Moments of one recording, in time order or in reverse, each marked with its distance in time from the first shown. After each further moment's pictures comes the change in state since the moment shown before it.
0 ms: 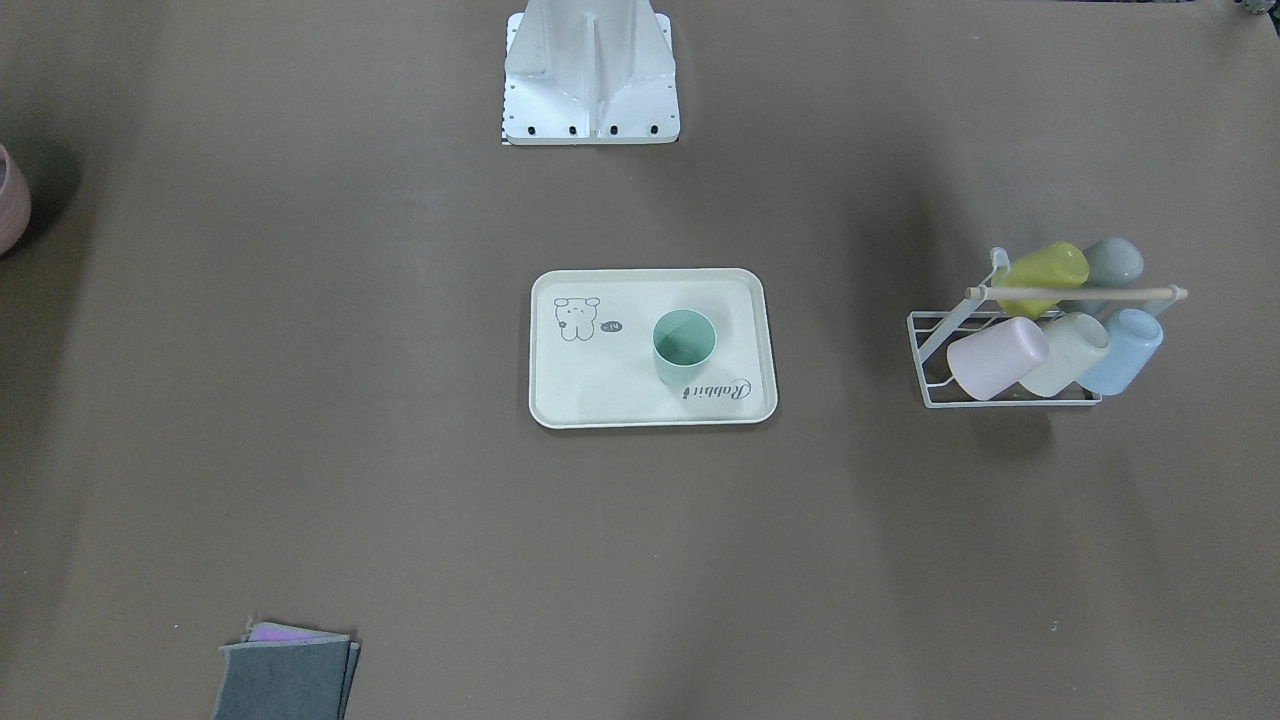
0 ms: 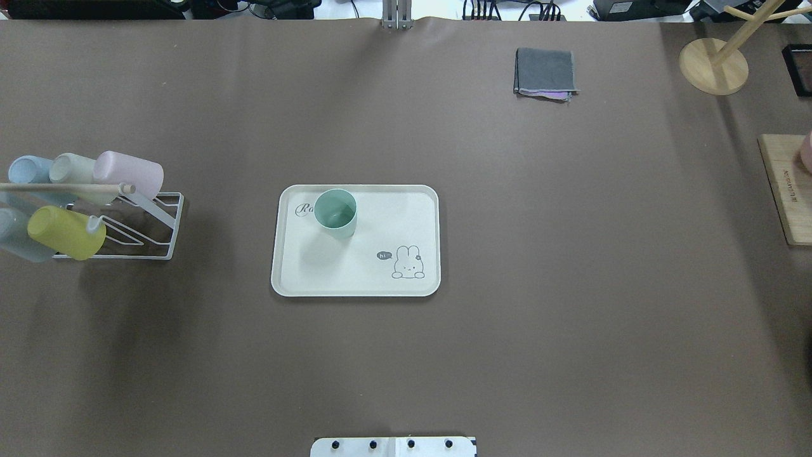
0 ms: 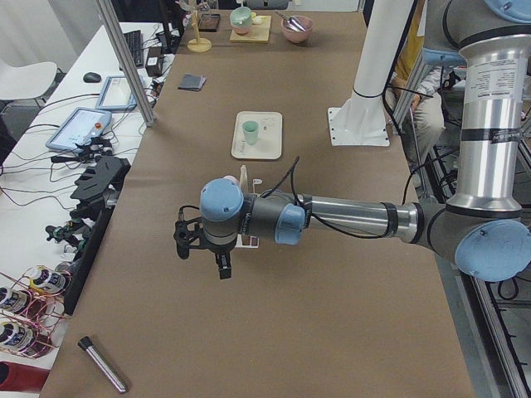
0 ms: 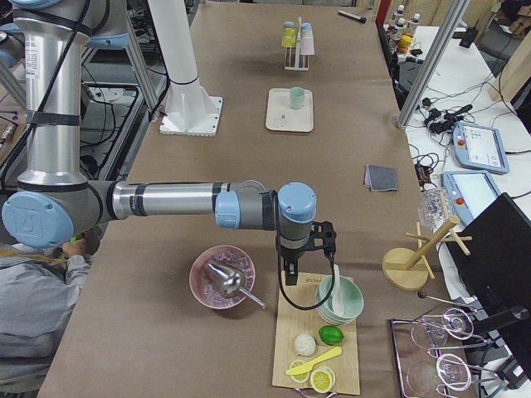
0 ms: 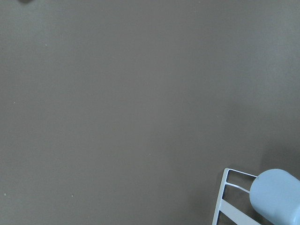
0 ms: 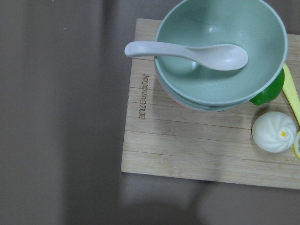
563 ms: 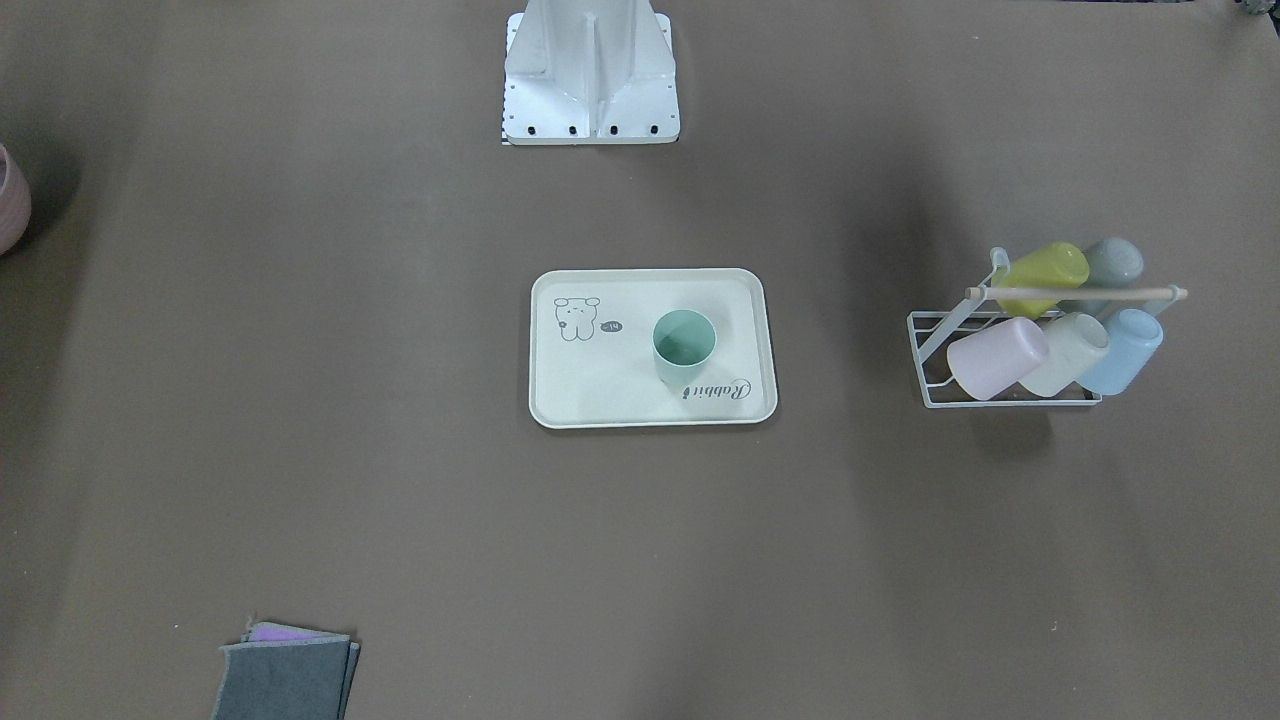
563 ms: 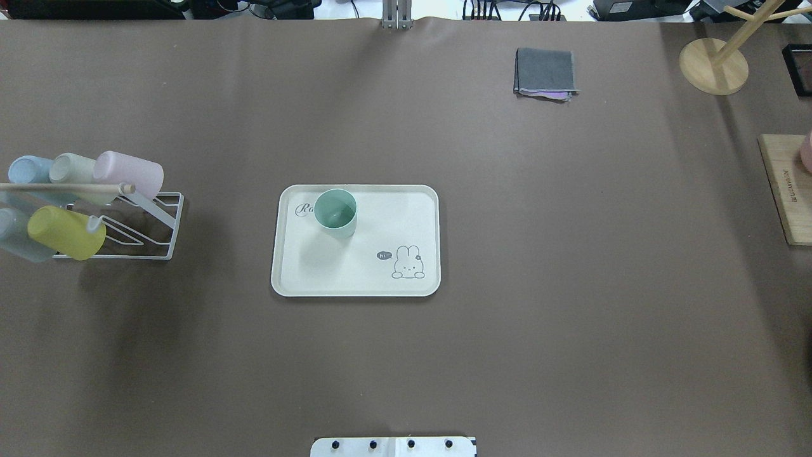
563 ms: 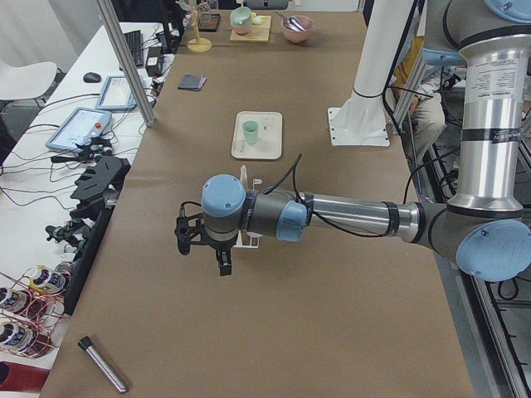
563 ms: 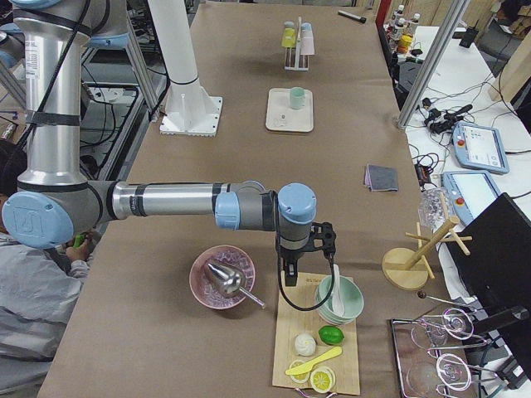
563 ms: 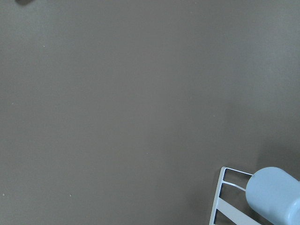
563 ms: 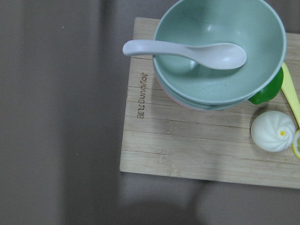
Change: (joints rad) left arm 0.004 0.005 -0.027 0.002 -0.001 0.000; right arm 0.000 0.000 -0.001 0.000 -0.003 0.000
